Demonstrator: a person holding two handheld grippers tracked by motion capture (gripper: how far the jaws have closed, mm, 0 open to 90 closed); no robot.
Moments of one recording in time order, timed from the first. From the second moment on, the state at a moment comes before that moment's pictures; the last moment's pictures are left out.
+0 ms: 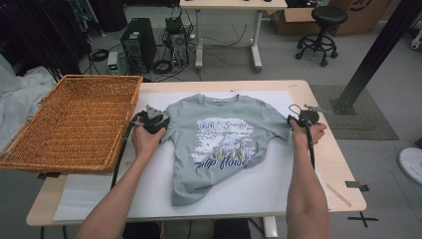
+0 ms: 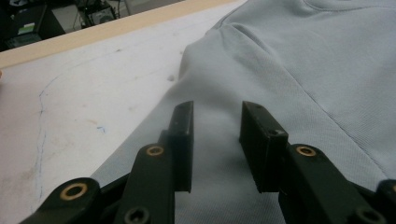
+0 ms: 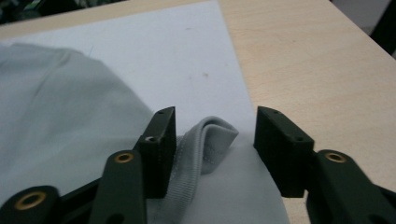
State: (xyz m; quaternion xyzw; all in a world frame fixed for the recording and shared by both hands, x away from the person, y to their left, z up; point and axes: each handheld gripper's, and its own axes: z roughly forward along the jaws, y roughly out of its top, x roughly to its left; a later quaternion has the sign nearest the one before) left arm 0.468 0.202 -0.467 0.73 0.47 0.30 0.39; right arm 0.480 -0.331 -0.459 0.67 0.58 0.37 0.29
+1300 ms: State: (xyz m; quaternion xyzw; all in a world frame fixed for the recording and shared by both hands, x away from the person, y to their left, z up) left arm 0.435 0.194 -0.435 0.73 0.40 0.29 0.47; right arm 0.451 -0.275 -0.420 0.41 0.73 0.47 0.28
